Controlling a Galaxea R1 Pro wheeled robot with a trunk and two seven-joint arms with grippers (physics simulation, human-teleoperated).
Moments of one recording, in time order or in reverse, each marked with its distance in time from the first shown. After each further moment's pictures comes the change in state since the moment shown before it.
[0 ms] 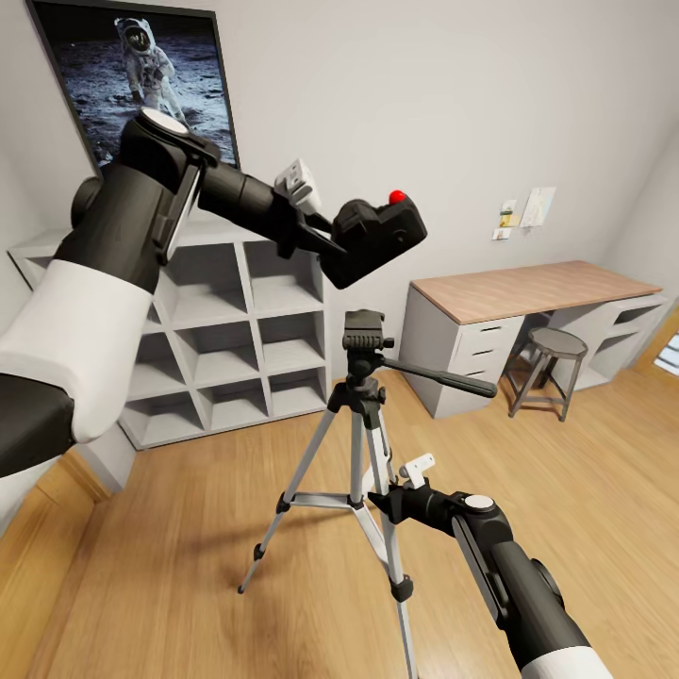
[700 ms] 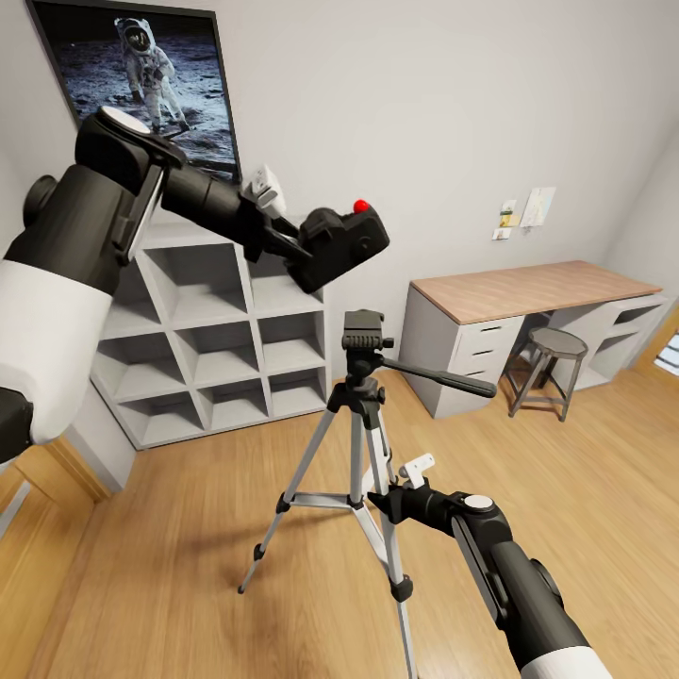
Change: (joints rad) left arm -0.001 0.130 -0.084 -0.051 0.065 0.068 -0.007; right arm 0.000 0.001 0.001 0.000 0.002 0.000 -0.002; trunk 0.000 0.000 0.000
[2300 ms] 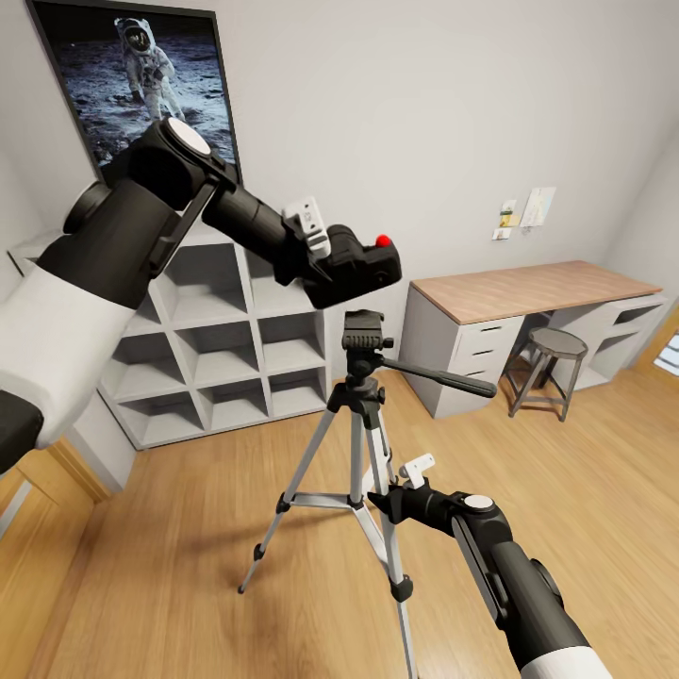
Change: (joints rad) left arm 0.000 -0.026 -0.206 -0.116 -0.051 0.078 0.116; right arm 0.000 0.000 -0.001 -0.001 0.001 0.001 0.001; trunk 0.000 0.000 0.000
